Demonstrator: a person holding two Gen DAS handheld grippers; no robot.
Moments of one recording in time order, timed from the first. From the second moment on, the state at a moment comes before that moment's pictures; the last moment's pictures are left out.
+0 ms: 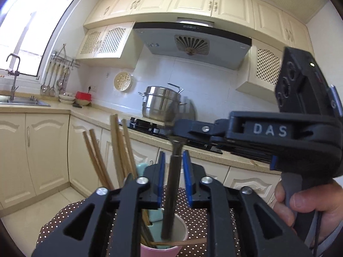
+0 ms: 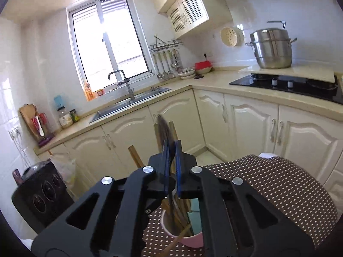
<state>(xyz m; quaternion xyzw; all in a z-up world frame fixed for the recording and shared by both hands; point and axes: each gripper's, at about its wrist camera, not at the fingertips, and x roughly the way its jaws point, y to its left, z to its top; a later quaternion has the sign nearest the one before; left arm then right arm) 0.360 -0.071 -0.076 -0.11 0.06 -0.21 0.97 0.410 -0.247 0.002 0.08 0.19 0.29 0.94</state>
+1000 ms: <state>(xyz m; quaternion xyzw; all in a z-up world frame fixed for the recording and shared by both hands) 0.350 -0.039 -0.061 -0.13 0.15 -0.16 0.97 0.379 -0.266 -0.025 0.10 0.20 0.22 0.95</state>
